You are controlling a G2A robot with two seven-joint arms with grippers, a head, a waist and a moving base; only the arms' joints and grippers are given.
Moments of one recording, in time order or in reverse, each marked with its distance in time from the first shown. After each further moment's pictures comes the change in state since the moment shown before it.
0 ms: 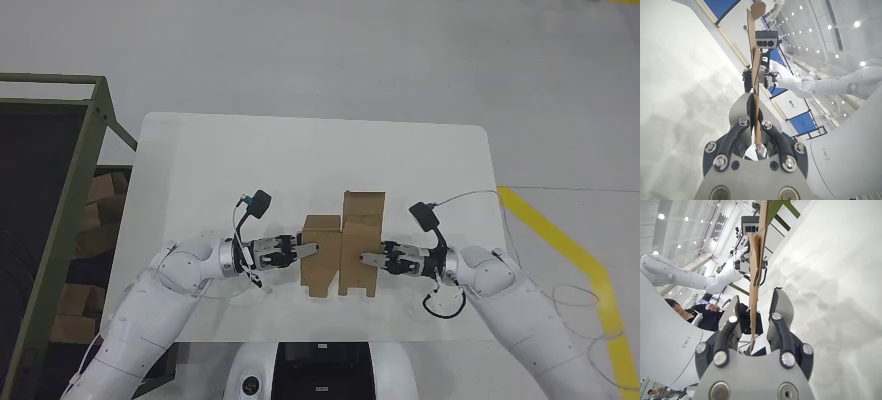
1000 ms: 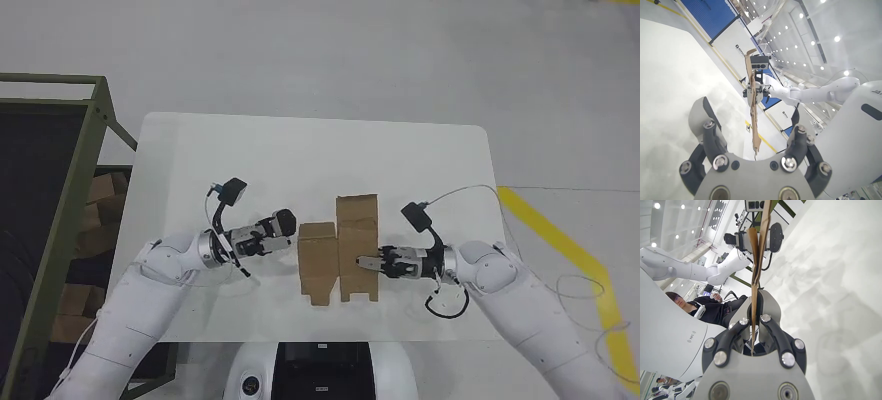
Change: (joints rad) left arm -0.035 0.032 -0.038 0.094 -0.249 -0.114 -0.062; right arm 0.042 0.051 -0.063 -0.075 0.046 0.077 0.077
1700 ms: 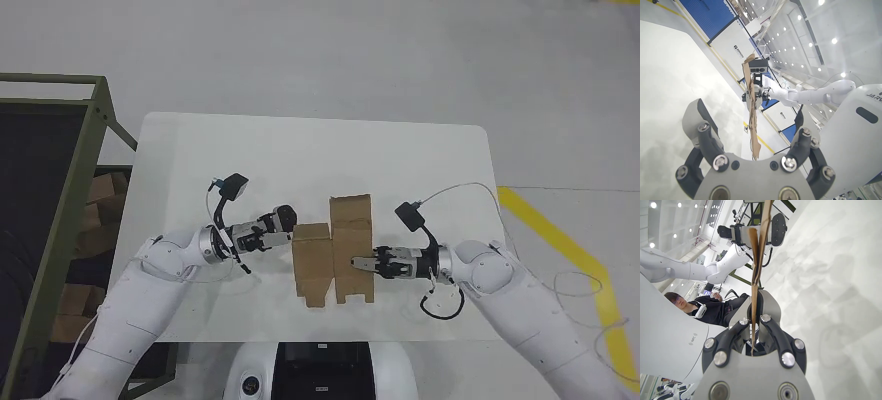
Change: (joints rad) left arm -0.036 -0.003 0.025 0.005 0.012 0.020 0.030; right arm 0.003 0.003 -0.019 -0.028 -0.021 0.063 -0.038
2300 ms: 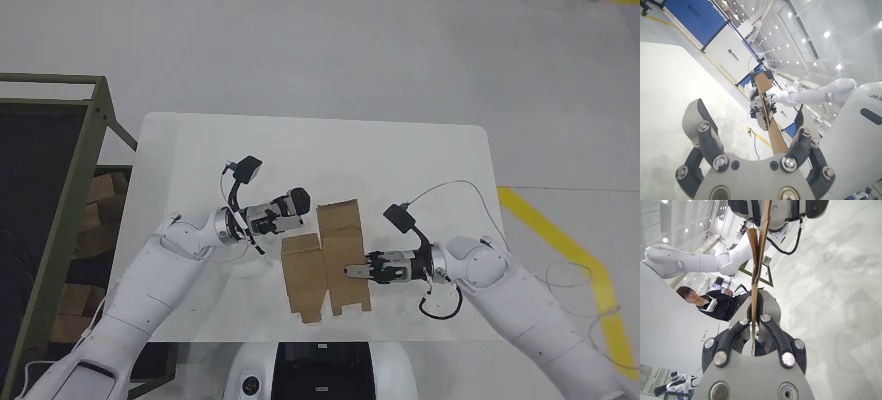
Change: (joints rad) left arm -0.198 -0.024 0.176 0.155 -0.010 -0.107 0.060; right arm 0.080 0.007 -0.104 0.010 0.122 -0.003 0.097
